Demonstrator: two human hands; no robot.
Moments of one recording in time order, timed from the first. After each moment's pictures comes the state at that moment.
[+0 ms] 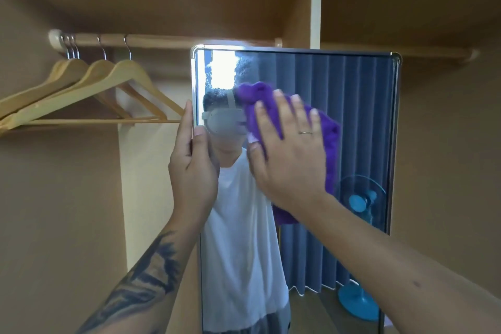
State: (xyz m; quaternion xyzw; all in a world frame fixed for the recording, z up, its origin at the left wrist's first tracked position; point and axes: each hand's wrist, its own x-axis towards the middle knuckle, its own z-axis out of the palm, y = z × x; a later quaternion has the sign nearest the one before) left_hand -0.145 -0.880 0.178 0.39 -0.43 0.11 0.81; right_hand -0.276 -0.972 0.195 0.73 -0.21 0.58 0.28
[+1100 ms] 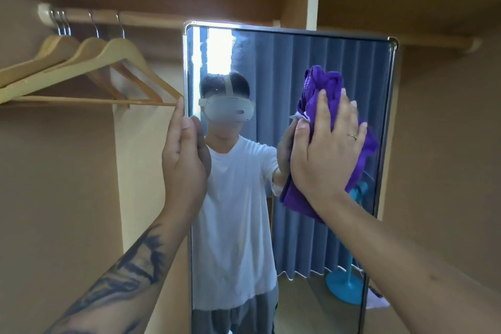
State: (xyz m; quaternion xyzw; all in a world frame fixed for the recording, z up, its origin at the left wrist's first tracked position) left_hand -0.151 -0.884 0.154 0.38 -0.44 0.11 0.81; right_hand -0.311 -0.996 0.176 0.64 -0.35 0.67 0.13
